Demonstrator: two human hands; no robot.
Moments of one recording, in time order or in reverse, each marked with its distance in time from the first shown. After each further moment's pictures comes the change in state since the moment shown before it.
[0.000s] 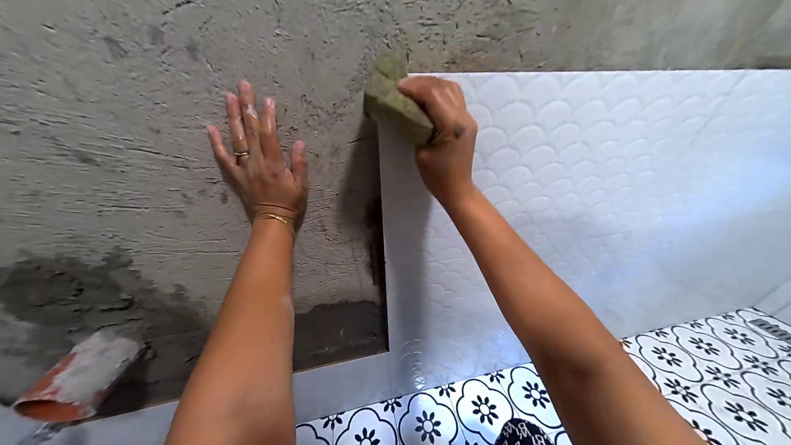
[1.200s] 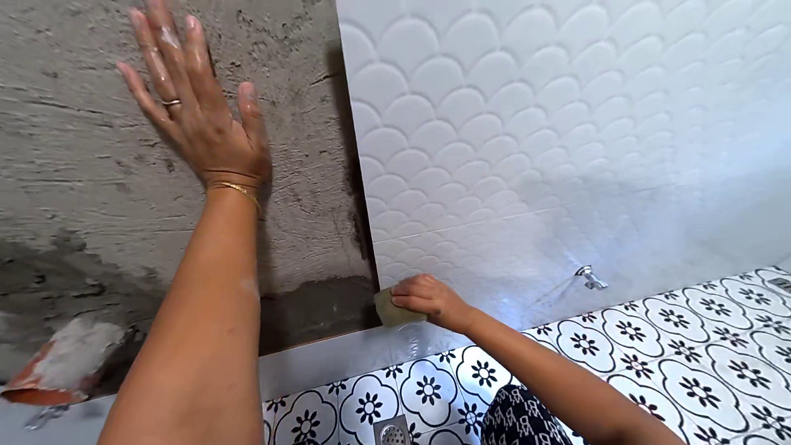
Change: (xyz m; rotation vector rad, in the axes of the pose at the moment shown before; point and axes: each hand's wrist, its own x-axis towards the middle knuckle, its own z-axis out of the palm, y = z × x) left_hand 0.003 -0.001 -0.003 0.031 -0.052 -0.004; right_hand -0.299 -0.044 -0.068 0.293 -0.693 0.041
